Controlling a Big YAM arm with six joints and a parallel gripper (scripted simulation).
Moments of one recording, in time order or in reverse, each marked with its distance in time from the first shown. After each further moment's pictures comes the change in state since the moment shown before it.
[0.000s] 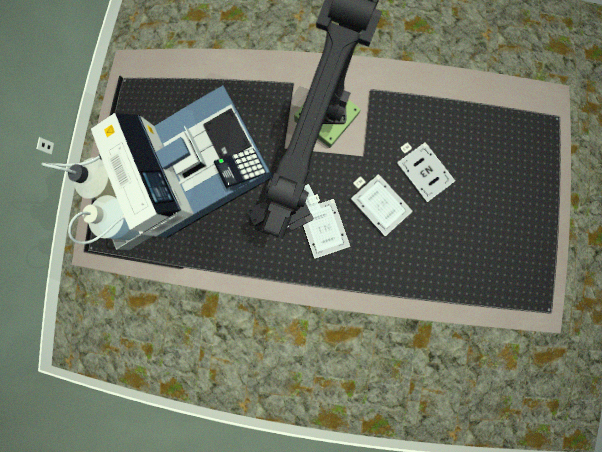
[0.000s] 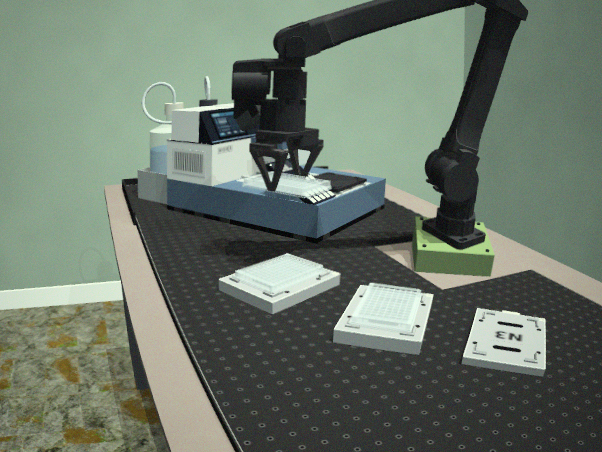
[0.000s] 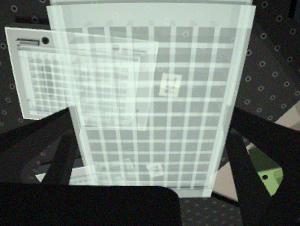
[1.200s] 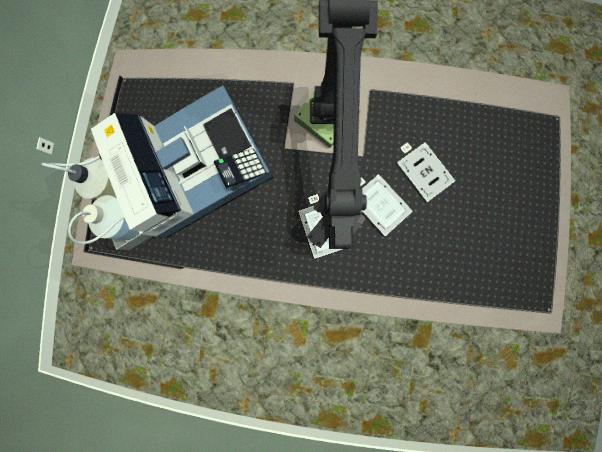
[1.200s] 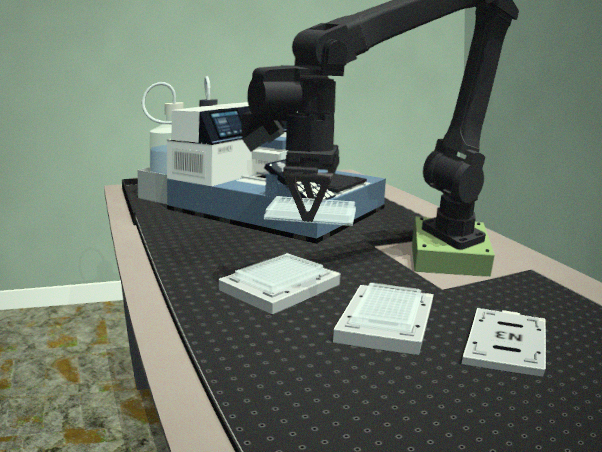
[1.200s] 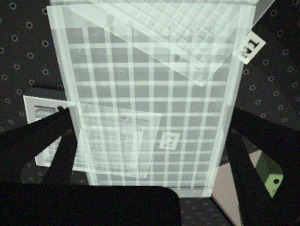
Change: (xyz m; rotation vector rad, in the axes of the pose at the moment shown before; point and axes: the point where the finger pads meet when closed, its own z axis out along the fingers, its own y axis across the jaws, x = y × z) arm 0.101 0.078 0.012 0.002 0.000 -0.436
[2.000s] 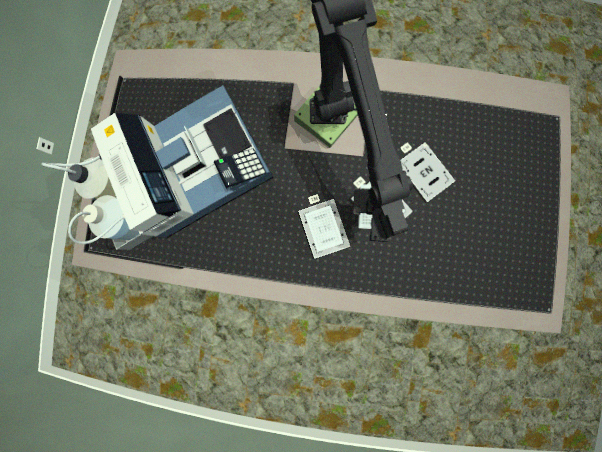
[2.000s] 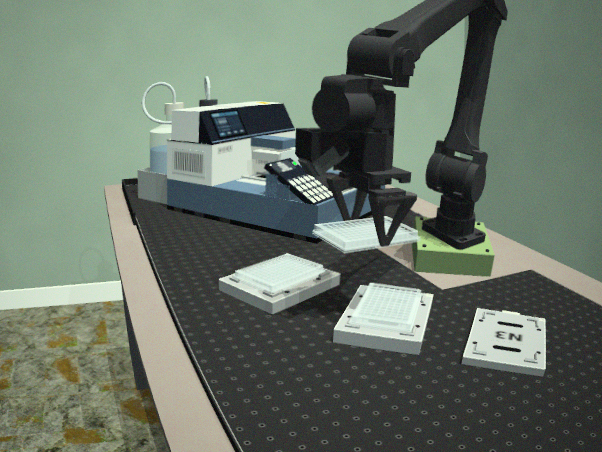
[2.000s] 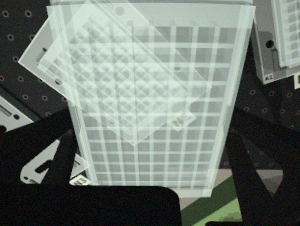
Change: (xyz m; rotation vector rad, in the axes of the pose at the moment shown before) arm 0.087 0.064 0.009 -0.002 -0.003 -0.624
